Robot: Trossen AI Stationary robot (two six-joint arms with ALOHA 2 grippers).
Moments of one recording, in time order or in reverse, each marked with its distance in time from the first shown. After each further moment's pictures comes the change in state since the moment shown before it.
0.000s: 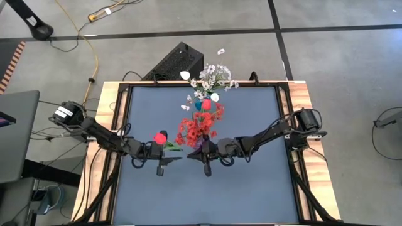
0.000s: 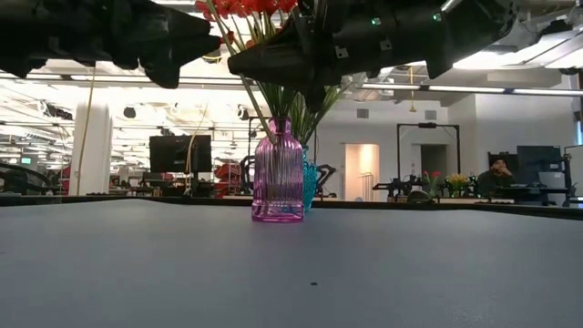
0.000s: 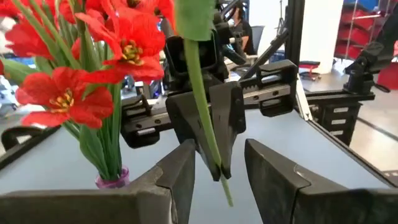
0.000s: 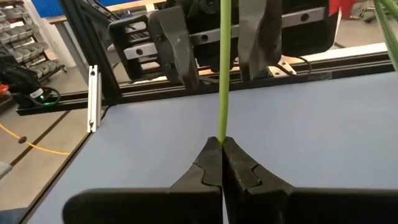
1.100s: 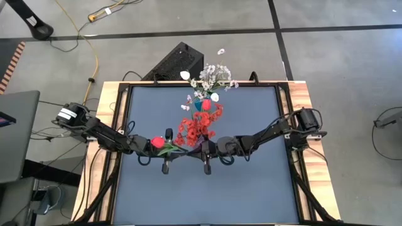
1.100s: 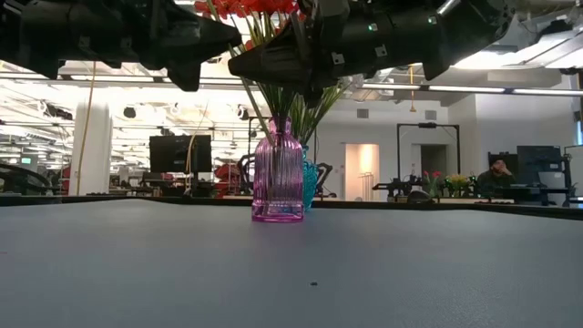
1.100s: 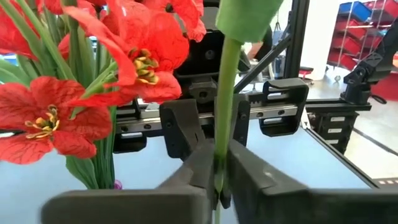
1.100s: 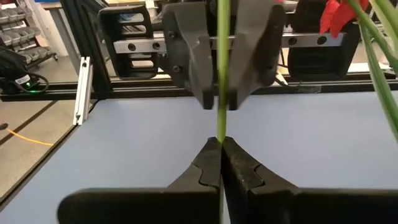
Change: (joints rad) left arm 0.085 0.068 0.068 -0.002 0.104 -0.058; right arm -0.021 0.000 0.000 0.009 0.001 -0.102
